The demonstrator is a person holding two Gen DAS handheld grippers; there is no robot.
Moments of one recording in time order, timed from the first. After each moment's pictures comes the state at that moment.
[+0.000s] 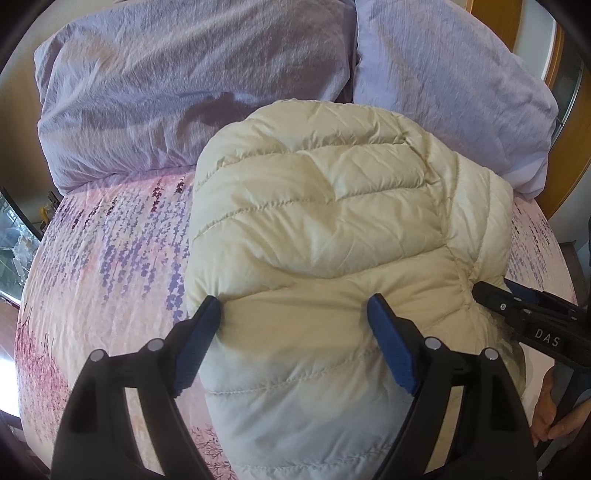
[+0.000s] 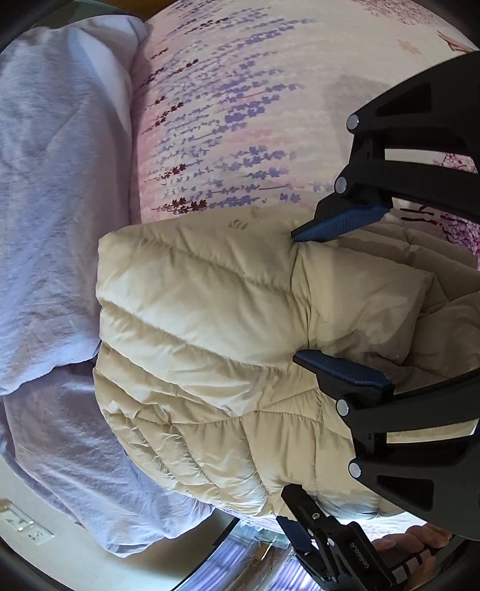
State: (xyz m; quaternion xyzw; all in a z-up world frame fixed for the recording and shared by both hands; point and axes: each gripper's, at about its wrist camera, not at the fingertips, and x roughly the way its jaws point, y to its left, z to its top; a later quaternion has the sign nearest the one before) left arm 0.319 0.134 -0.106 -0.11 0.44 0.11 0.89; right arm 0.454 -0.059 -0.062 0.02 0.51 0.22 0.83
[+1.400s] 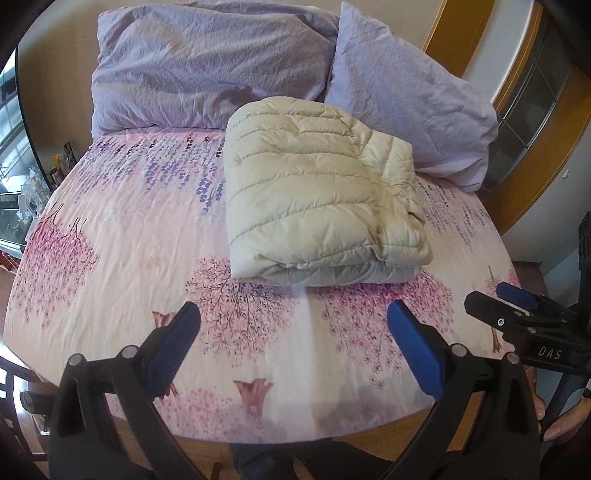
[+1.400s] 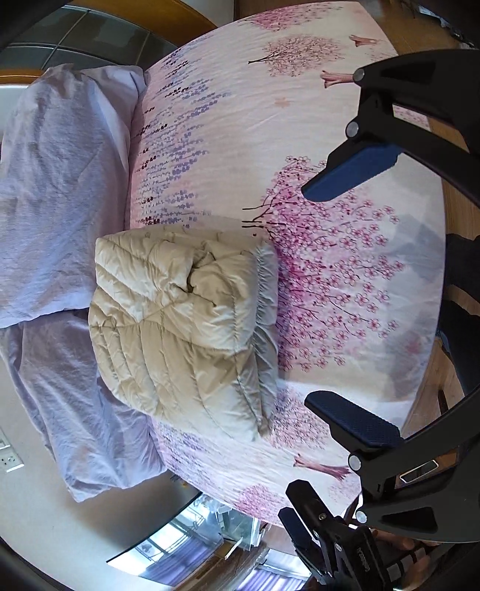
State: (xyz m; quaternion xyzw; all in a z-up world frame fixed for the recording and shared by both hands) left arm 0.120 0.078 -0.067 -0.18 0.40 0.08 0.89; right arm 0.268 -0.089 0.014 -0.03 0.49 0.22 0.84
